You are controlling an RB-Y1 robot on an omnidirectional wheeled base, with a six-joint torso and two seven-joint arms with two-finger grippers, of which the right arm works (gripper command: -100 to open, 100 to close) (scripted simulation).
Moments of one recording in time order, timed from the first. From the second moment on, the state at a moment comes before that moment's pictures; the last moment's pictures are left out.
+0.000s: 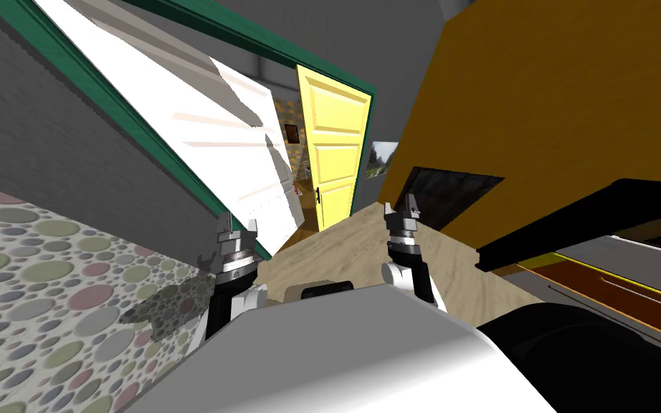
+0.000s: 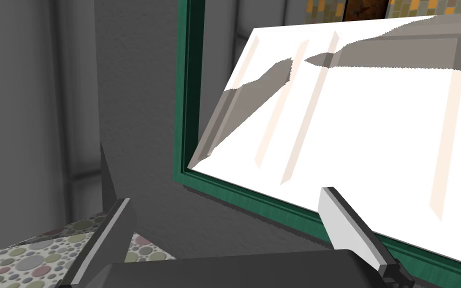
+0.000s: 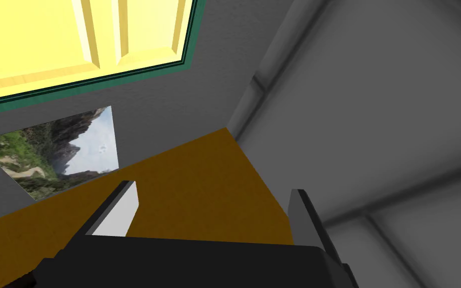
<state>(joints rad) 0.54 0.04 -0.06 -2.38 -0.06 -0.38 -0.13</state>
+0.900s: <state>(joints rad) 0.51 -0.04 0.00 -2.19 -0.19 -0.46 -0.28</state>
